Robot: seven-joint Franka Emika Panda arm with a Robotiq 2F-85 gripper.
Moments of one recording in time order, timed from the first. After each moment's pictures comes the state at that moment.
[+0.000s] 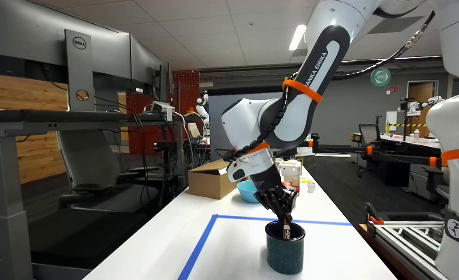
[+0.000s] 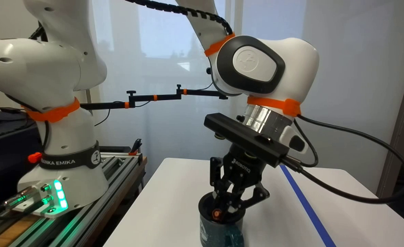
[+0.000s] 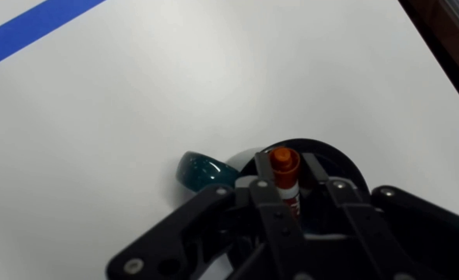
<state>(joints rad) -0.12 0.18 -0.09 -2.38 -0.28 2.18 -0.87</state>
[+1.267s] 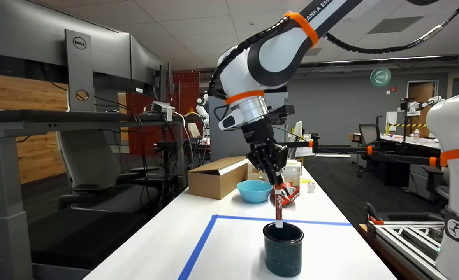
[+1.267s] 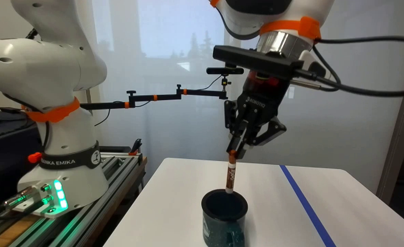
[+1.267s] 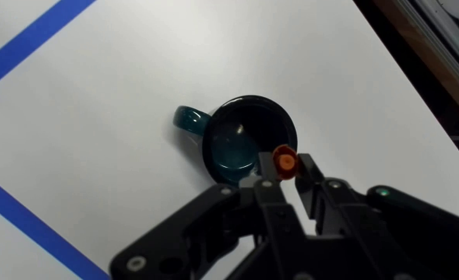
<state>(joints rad) -0.12 -0.04 -0.08 -2.29 -0.11 1.94 -0.89</state>
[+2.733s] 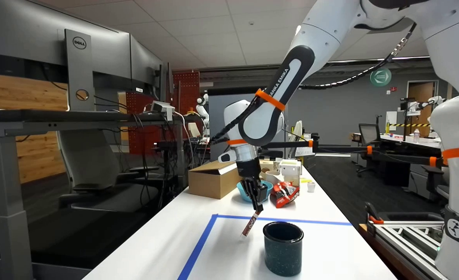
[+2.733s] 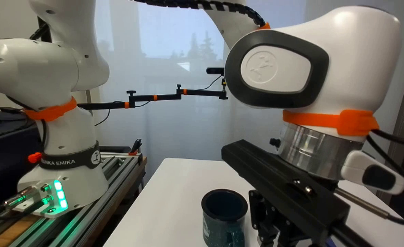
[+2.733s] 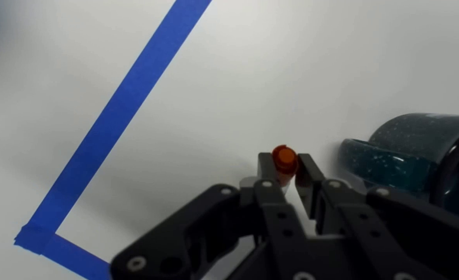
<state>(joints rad) -0.23 0.31 -0.20 -2.23 -0.09 2.37 -0.87</state>
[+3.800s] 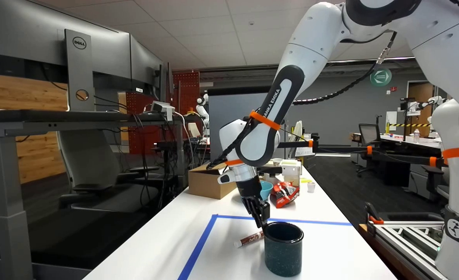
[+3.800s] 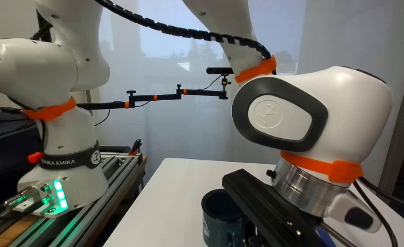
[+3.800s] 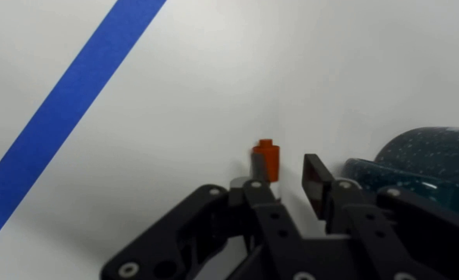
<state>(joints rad) -0.25 0.44 -0.14 -2.19 -0.10 2.37 -0.86</state>
